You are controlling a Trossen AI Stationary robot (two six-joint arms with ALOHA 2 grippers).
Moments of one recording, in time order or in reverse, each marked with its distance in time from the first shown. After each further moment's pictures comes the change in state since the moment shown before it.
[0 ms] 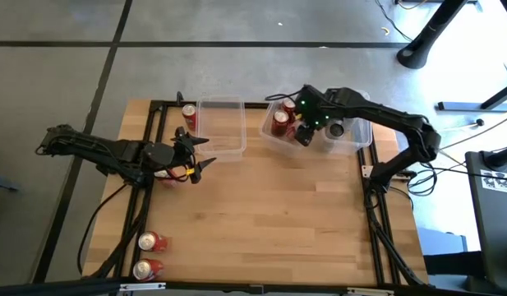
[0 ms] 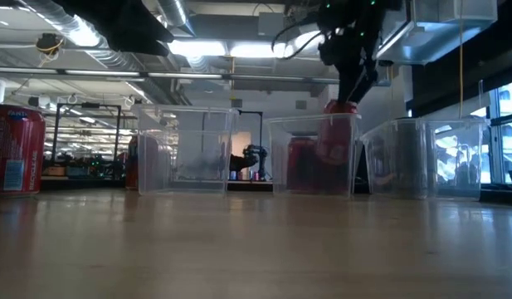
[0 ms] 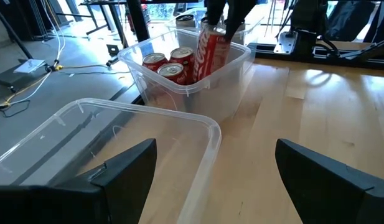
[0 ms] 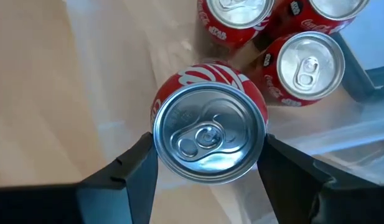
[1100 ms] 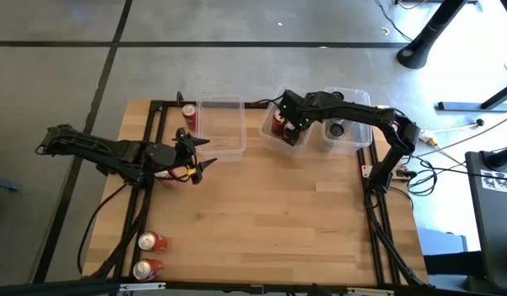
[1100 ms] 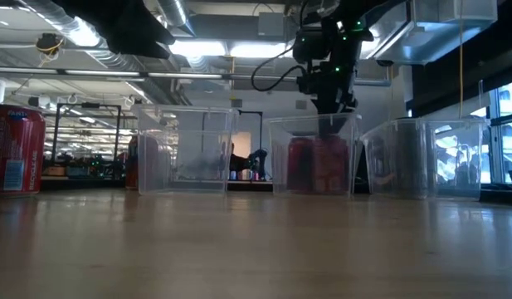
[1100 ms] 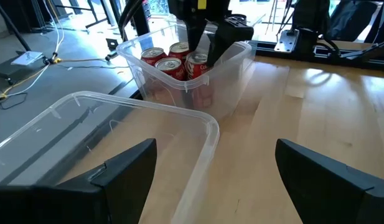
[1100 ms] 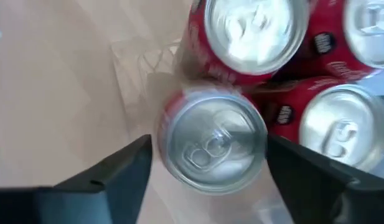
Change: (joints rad) left arm -0.001 0.017 0.000 -0.001 0.000 -0.037; right arm -0.001 0.194 0.002 0.144 0.086 -0.060
